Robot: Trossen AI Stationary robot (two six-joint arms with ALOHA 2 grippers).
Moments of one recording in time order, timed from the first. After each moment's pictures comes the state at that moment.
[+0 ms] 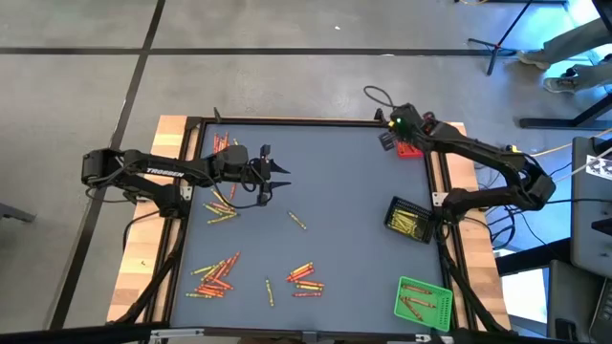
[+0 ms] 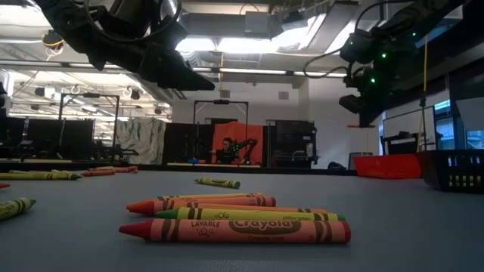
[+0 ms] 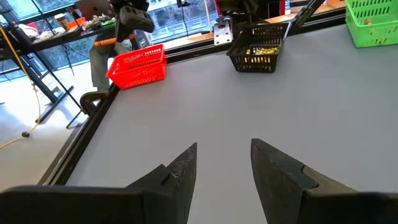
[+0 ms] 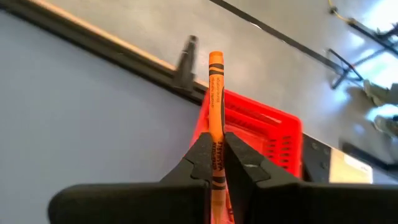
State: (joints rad) left arm 0.26 1.27 0.52 0.44 0.15 0.29; right arm -0.76 1.23 0.82 -0.54 0.48 0.16
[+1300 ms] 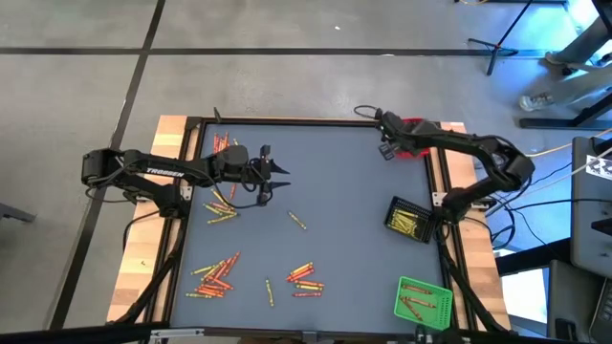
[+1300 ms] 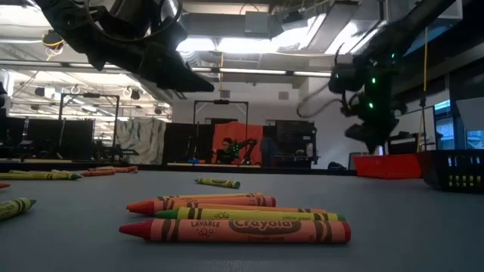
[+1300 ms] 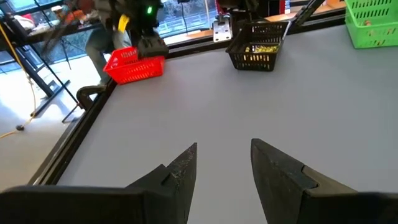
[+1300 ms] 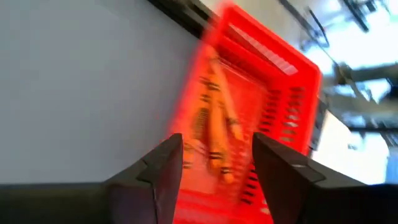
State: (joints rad) left arm 0.26 1.27 0.52 0.43 0.15 0.26; right arm -0.72 1.45 0.83 -0.66 0.58 0.19
